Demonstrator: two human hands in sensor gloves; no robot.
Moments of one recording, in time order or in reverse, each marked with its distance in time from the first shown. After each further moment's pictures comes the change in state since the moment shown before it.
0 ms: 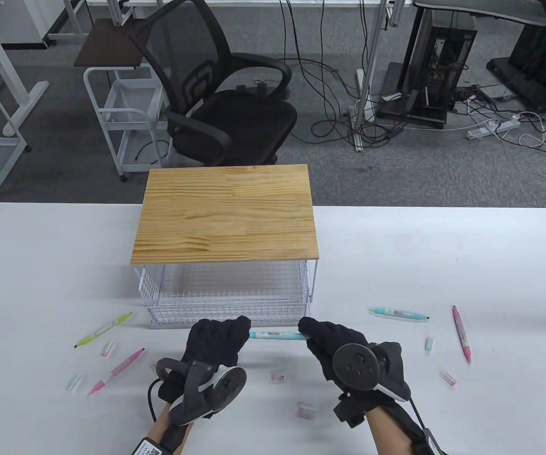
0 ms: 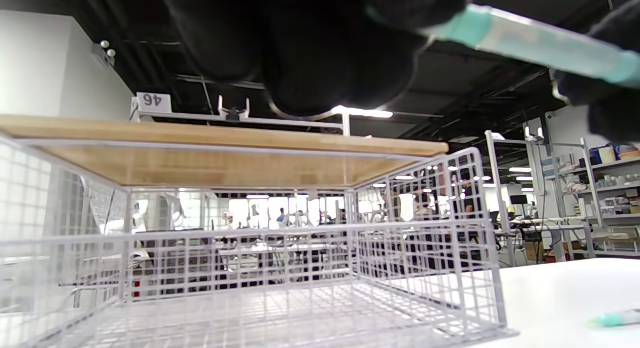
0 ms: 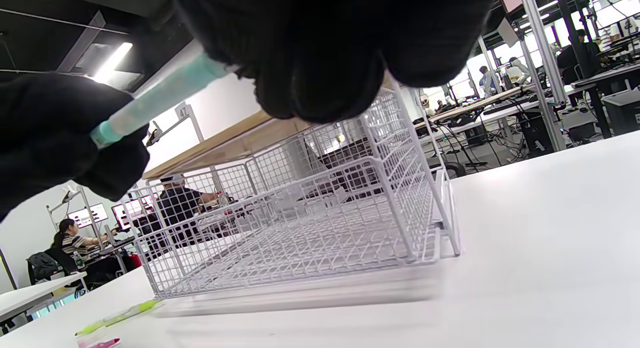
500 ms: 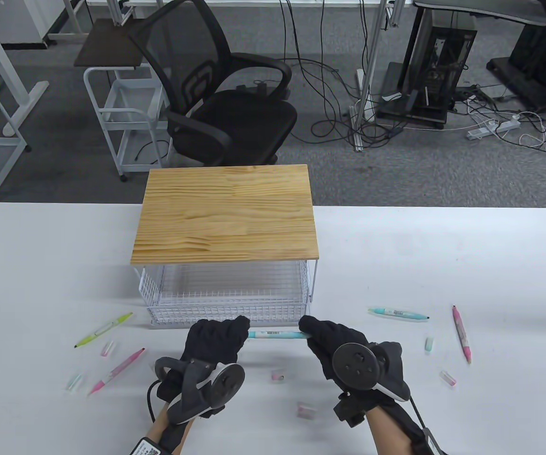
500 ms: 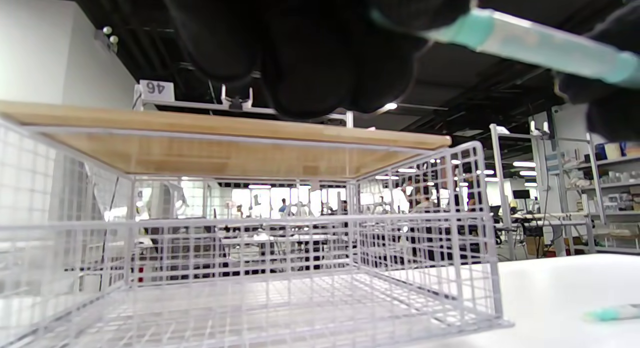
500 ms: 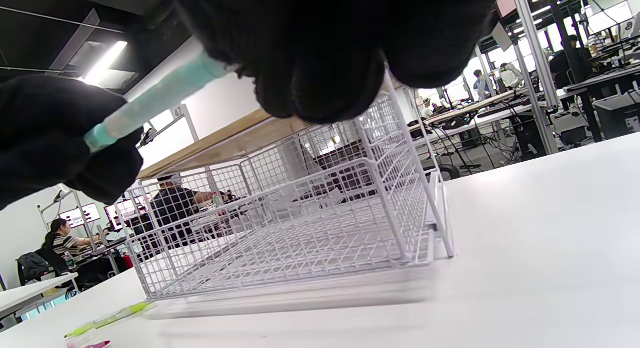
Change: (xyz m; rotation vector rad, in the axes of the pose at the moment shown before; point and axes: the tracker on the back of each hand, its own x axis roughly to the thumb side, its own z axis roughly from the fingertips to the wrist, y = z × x) left_hand 0.000 0.000 -0.001 -0.031 0.004 -0.007; right_hand -0.001 0.001 0.000 0.000 0.014 0.019
